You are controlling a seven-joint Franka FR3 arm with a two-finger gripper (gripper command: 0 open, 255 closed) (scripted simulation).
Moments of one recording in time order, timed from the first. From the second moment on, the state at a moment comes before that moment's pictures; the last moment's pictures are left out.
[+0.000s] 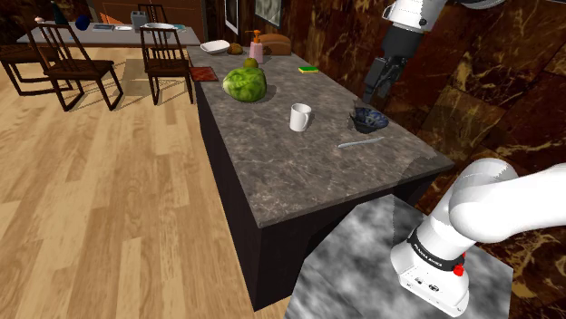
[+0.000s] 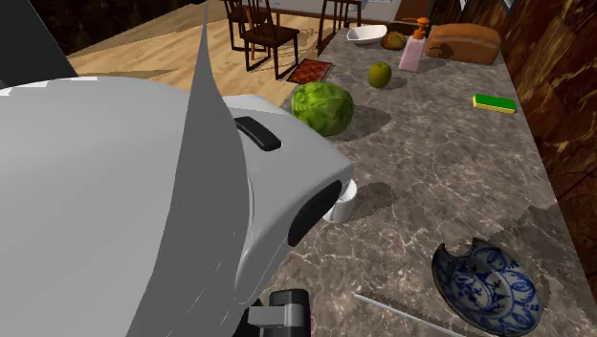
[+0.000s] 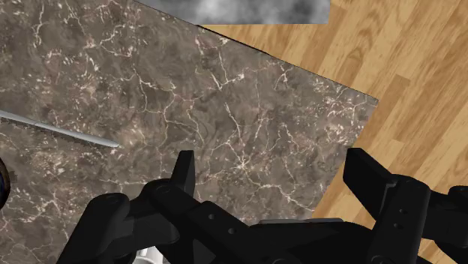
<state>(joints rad) 0.02 -0.80 -0.02 -2.35 0.07 1.60 0.02</state>
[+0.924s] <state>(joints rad) -0.01 -0.41 -0.13 -2.25 0.02 1.86 -0.13</state>
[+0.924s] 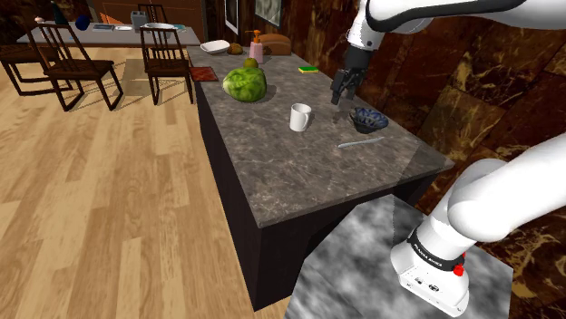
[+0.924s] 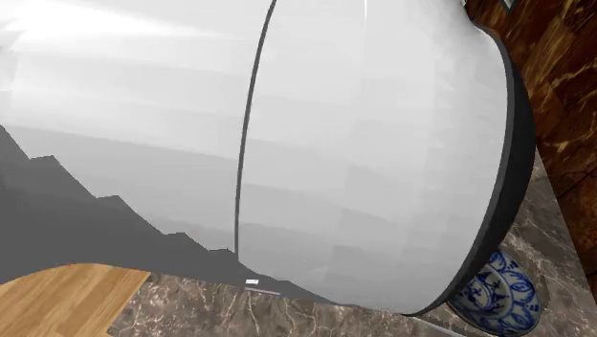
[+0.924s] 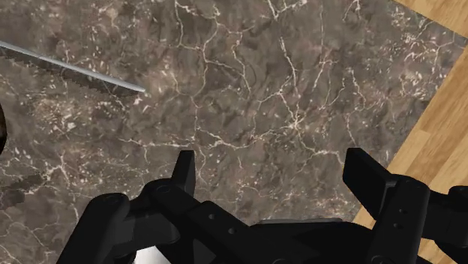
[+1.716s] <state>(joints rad) -0.04 0.04 -0.22 -1.96 0.09 2.00 -0.28</state>
